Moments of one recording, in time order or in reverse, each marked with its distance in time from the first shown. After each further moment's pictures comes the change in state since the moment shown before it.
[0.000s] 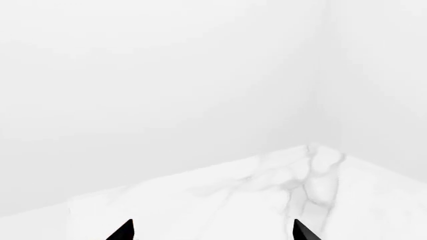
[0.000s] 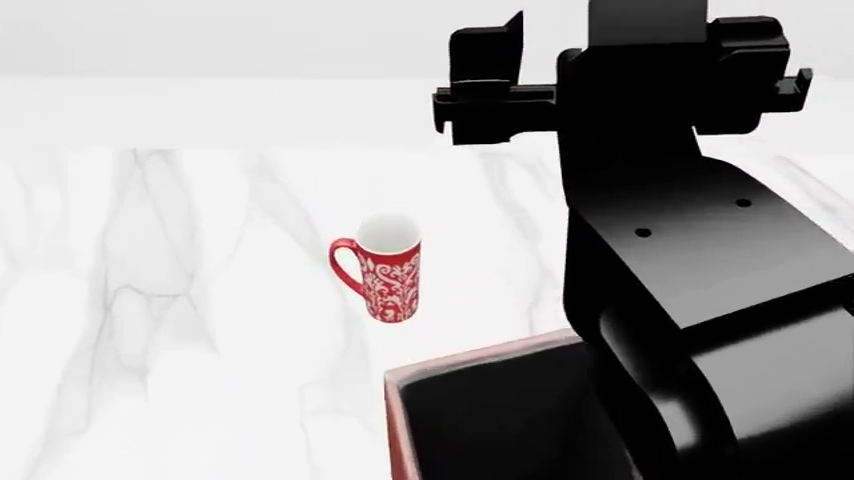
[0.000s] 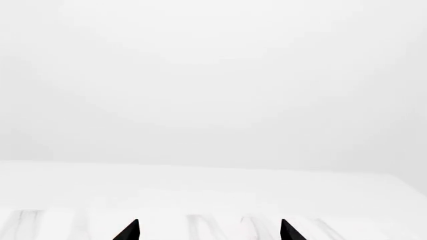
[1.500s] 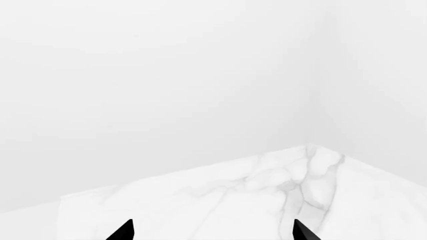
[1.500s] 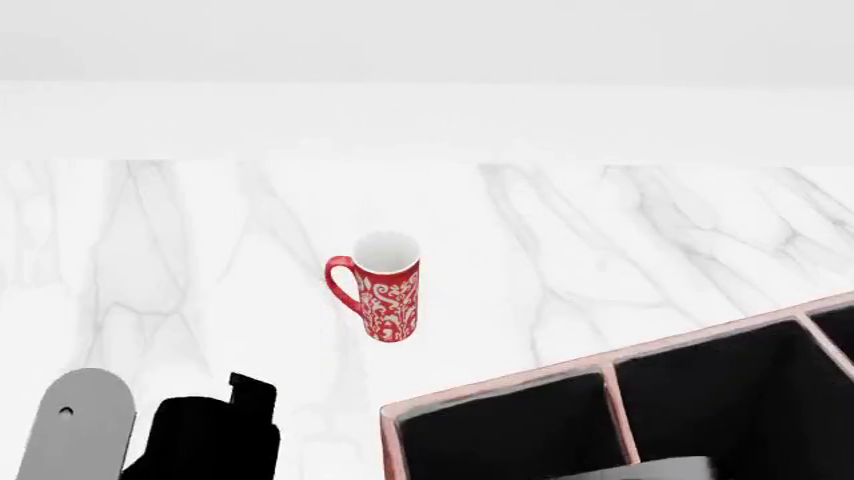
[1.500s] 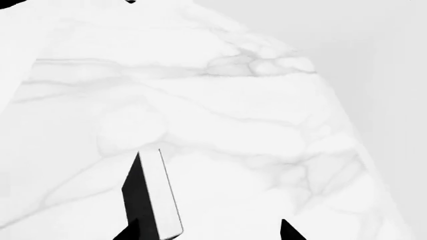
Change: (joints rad) left arm 0.020 0.013 -0.003 -0.026 -0.009 0.043 0.007; right arm 0.086 0.160 -0.474 -0.514 1.015 0.171 -0.208
